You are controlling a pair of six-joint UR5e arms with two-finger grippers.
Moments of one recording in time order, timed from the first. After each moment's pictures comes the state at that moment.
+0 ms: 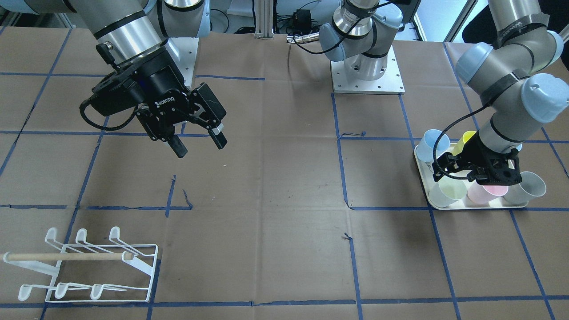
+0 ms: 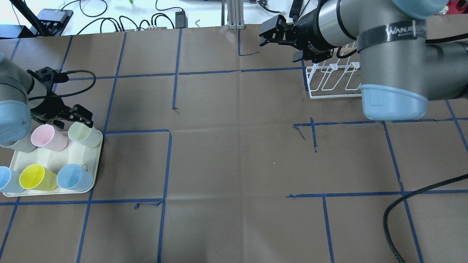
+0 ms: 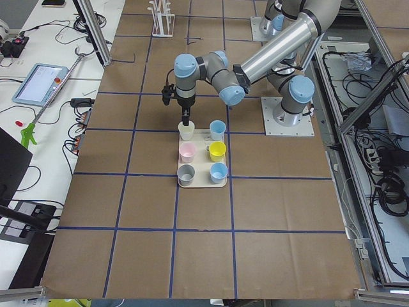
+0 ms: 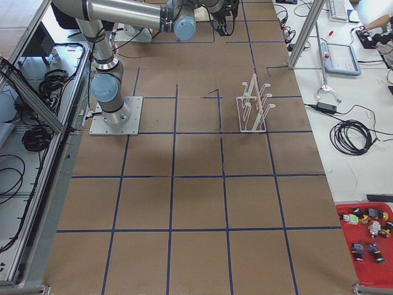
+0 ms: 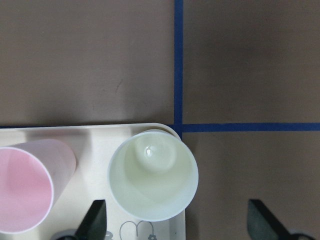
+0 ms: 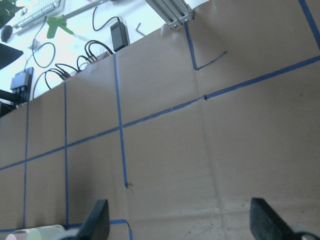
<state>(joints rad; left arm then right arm) -1.09 -1.75 -1.97 -0.97 1.54 0.48 1.63 -1.56 1.82 -2.43 -1.13 0.49</state>
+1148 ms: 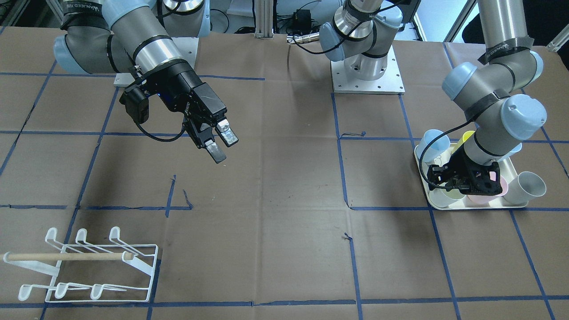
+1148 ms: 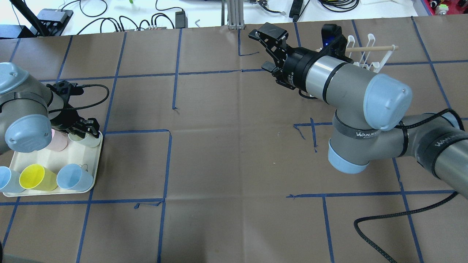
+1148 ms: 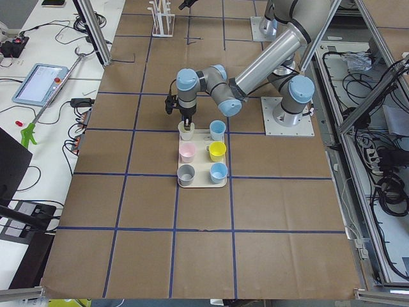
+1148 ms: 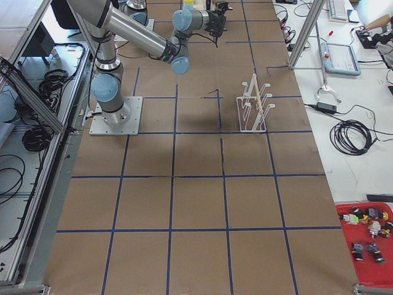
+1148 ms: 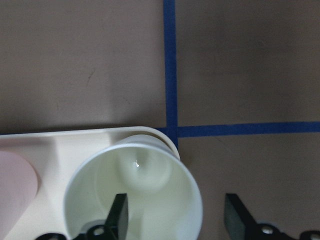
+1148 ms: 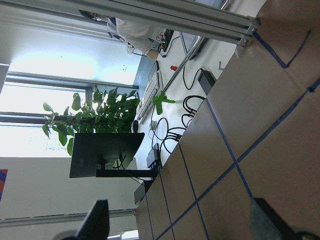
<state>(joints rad) -1.09 -1.82 -2.00 -0.88 1.55 0.52 1.64 -1.44 2.14 -3.44 -0.99 1.23</state>
